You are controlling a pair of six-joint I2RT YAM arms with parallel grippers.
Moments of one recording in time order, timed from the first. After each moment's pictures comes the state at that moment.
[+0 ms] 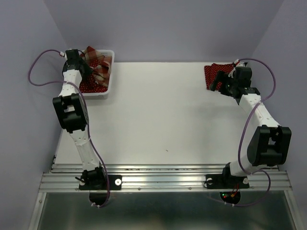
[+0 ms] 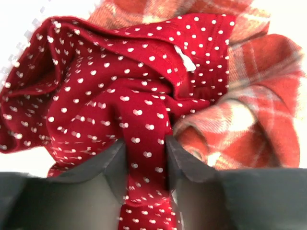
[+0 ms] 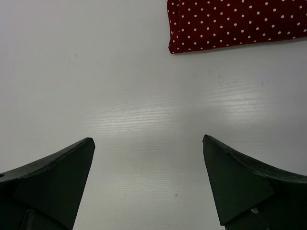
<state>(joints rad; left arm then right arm) 0.22 2.18 1.95 -0.48 -0.02 -0.48 -0.06 1.51 1.21 -0.31 -0.17 0.28</state>
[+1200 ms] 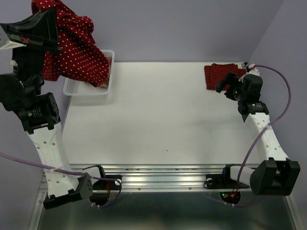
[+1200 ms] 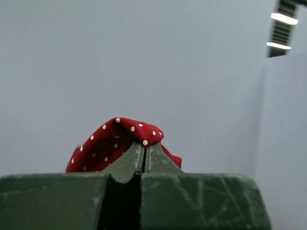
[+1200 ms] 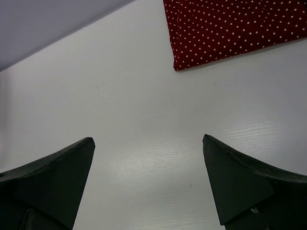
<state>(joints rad) 0.24 1.17 1.80 0.17 0.39 -0.52 -0.06 1.19 1.03 -0.25 -0.07 0.41</state>
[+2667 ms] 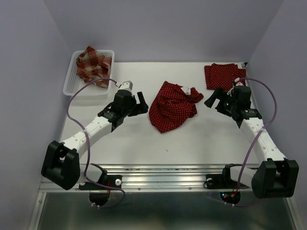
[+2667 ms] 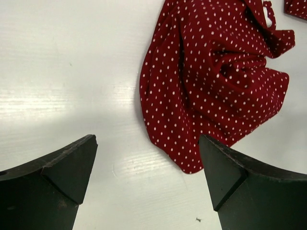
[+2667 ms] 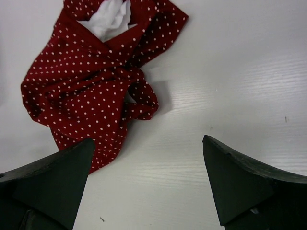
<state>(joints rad) -0.50 1.33 0.89 -0.17 -0.07 -0.57 0.00 1.14 0.89 -0.35 -0.20 0.47</state>
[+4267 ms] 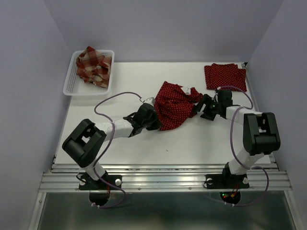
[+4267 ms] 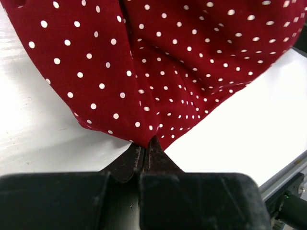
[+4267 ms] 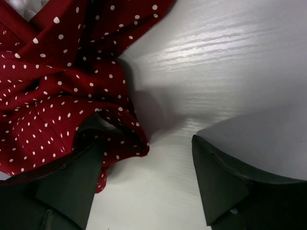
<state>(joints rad) -0.74 1.62 0.79 0.11 0.03 -0.78 0.03 1.66 0.85 -0.05 -0.43 0.59</state>
